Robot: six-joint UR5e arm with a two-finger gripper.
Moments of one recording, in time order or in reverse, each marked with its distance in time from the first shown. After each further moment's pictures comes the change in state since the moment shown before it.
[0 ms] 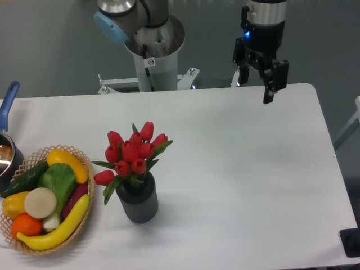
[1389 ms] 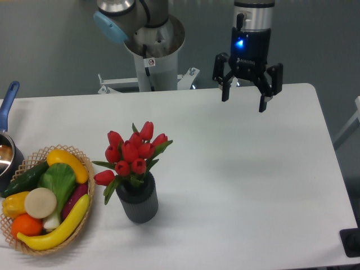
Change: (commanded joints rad) arm -0.041 0.015 -0.124 0.222 -0.155 -0.598
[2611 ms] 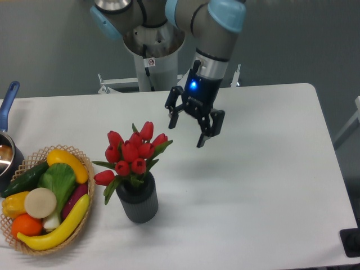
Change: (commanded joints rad) arm -0.072 -0.094 -0.256 0.135 -0.337 0.208
